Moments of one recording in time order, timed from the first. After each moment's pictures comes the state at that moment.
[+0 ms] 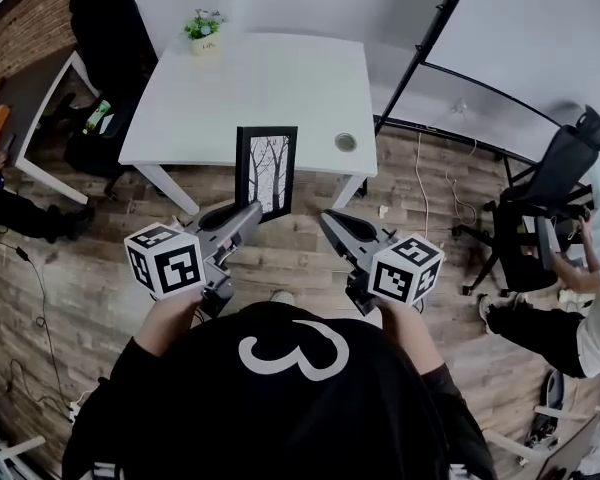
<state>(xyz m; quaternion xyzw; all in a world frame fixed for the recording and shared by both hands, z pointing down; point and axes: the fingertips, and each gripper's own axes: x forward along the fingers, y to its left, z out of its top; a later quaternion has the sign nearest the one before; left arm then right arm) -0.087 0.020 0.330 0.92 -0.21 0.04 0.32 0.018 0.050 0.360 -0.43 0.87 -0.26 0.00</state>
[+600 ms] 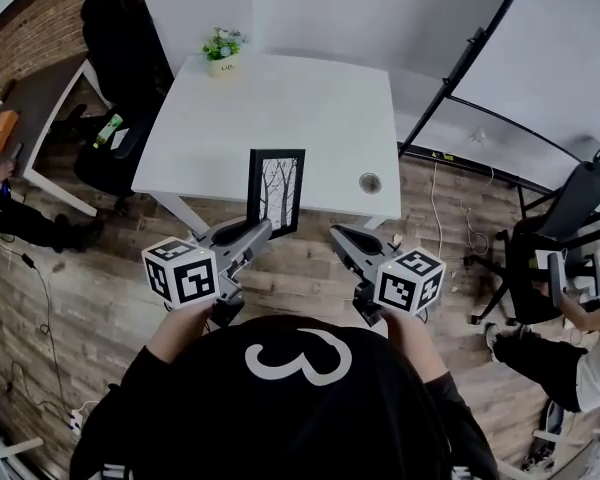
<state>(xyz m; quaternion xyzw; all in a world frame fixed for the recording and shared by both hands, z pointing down) -0.097 -0.071 0.353 0.91 -0.23 0.05 0.33 0.013 -0.046 0.379 -0.42 0.87 -0.28 -0.02</state>
